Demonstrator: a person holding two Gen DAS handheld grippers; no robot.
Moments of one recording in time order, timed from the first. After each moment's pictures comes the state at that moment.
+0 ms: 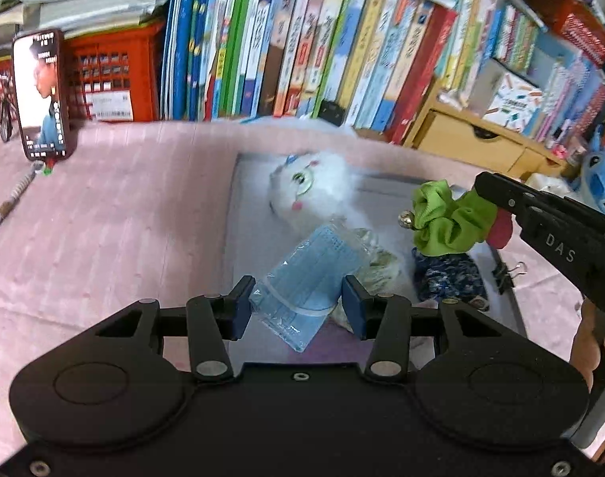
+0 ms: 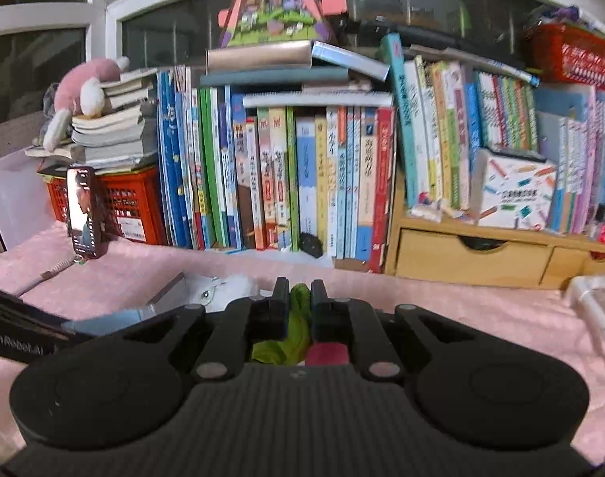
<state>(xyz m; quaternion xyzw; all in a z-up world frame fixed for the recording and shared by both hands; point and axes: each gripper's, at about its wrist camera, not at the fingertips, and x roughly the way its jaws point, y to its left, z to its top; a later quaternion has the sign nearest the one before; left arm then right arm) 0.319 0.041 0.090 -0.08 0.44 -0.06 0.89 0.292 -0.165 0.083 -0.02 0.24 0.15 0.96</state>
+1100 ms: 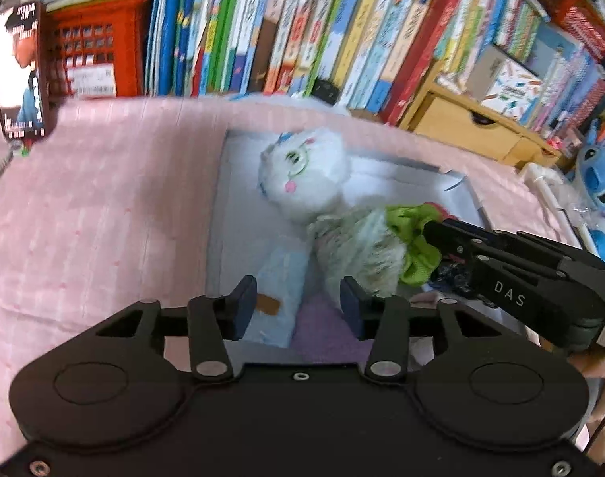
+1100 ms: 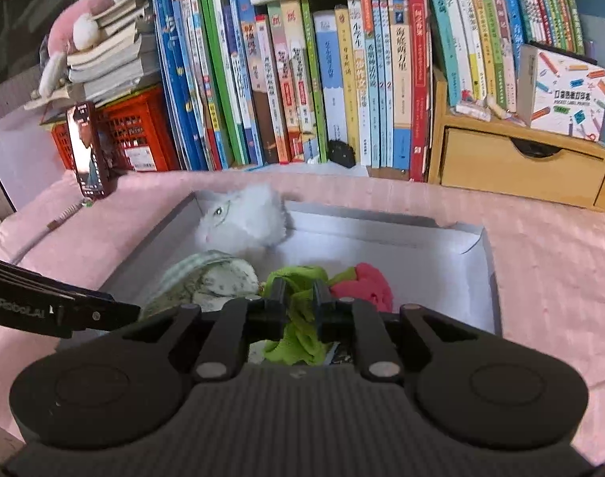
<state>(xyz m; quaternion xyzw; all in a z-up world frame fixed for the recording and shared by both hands) 0.321 0.042 0.080 -0.09 0.46 -0.09 0.88 0.312 -0.164 0.038 0.00 0.34 0.18 0.92</state>
